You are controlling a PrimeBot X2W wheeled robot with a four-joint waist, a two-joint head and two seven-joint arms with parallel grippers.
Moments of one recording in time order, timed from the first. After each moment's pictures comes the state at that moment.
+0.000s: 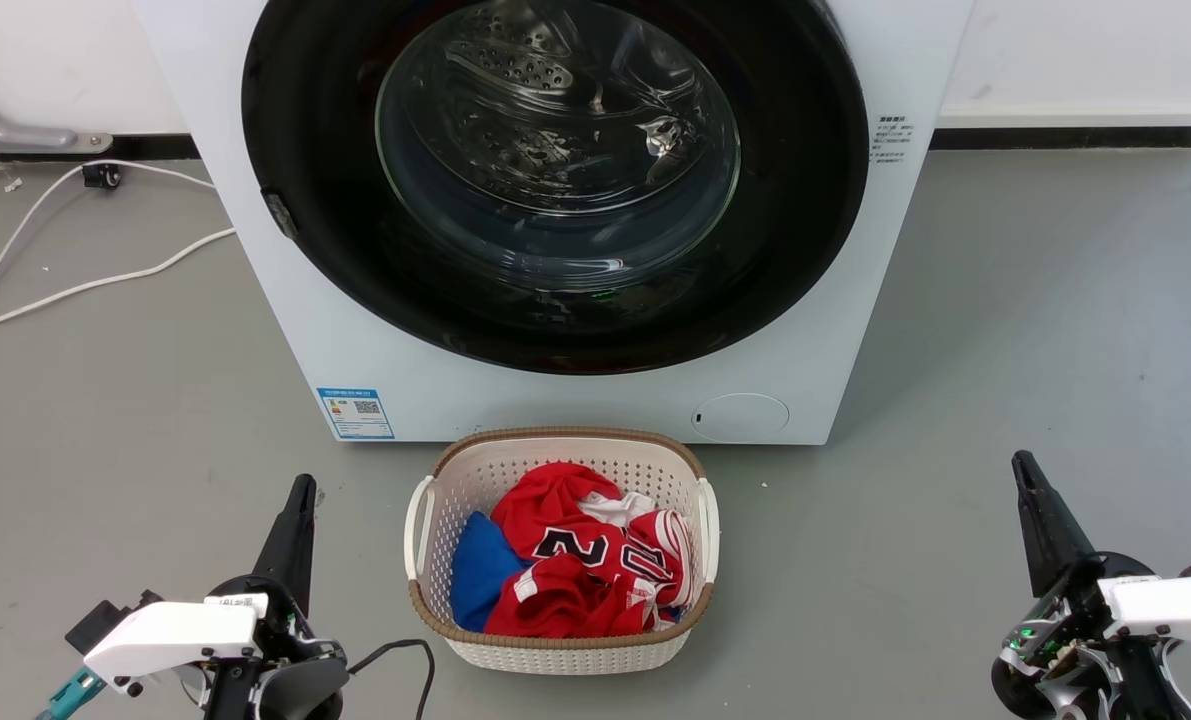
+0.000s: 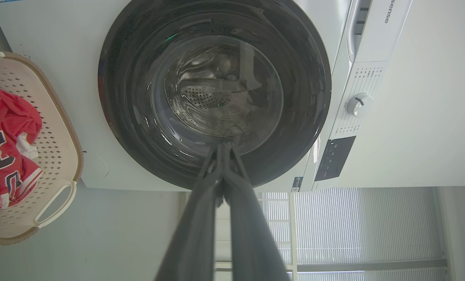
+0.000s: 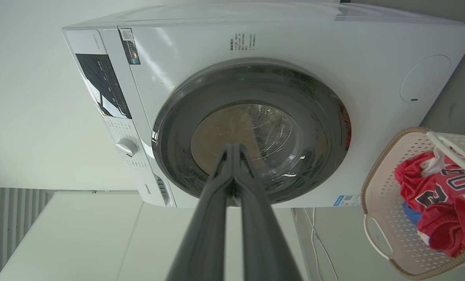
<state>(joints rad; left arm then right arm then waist) -0.10 0.05 0.11 0.25 -1.62 -0.13 0.11 -0.10 -0.06 -0.11 0.25 1.62 0.13 0.11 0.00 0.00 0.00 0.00</state>
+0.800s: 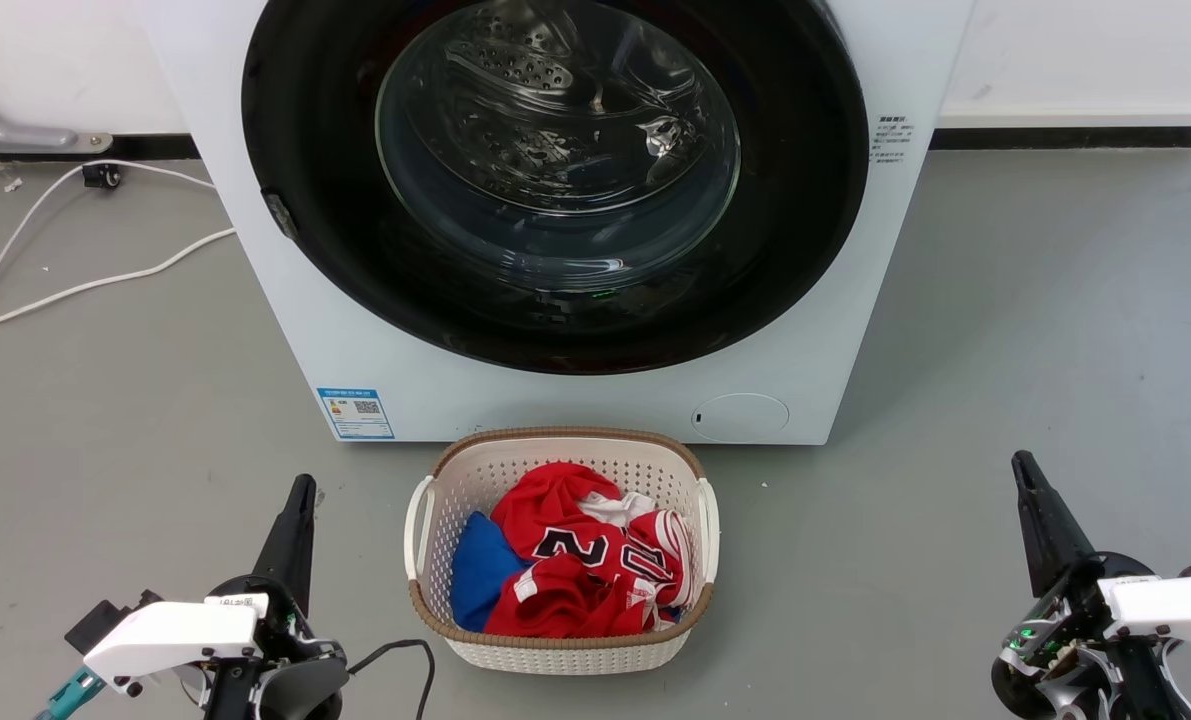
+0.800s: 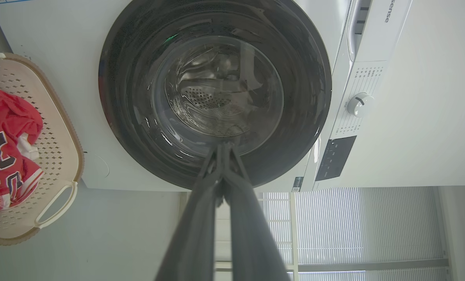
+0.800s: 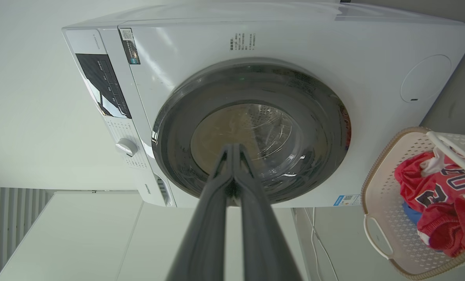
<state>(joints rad) -0.10 0.05 0.11 0.25 -1.61 -0.13 0.11 -0.10 -0.06 -0.11 0.25 1.62 0.13 0.11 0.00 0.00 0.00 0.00</state>
